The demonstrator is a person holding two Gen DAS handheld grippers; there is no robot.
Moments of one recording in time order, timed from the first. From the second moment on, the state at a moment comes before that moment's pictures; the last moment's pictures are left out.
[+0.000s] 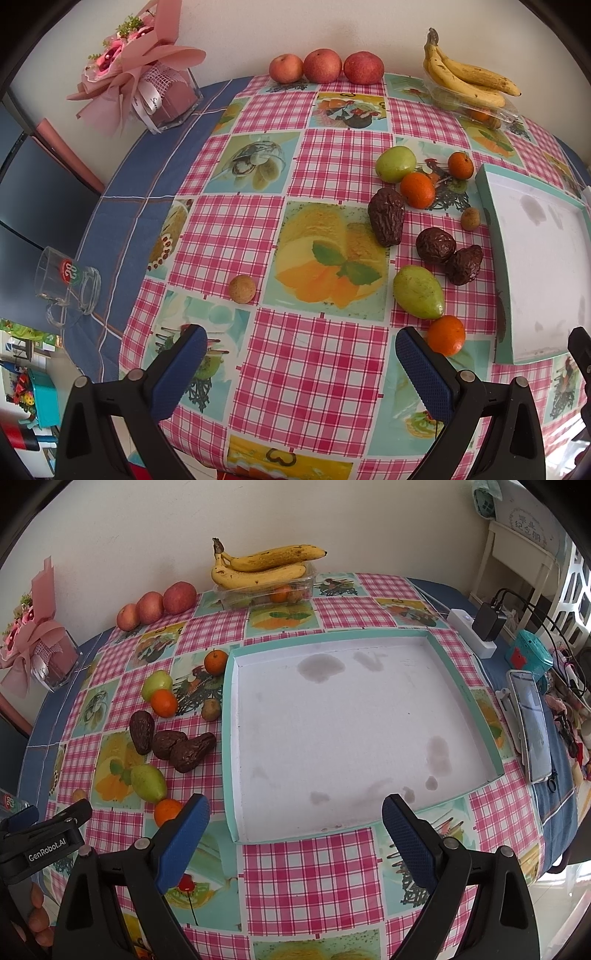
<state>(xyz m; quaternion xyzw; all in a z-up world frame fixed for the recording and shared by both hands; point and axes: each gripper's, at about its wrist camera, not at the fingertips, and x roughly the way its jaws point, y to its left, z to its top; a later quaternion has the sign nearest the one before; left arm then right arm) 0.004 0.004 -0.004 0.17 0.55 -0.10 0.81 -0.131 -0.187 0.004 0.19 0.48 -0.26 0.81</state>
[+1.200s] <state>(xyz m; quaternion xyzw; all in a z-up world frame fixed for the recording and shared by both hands) 0.096 0.078 -0.063 0.04 0.62 -0.03 0.78 -0.042 -0.120 -0.067 0.19 0.60 -0.11 0.77</state>
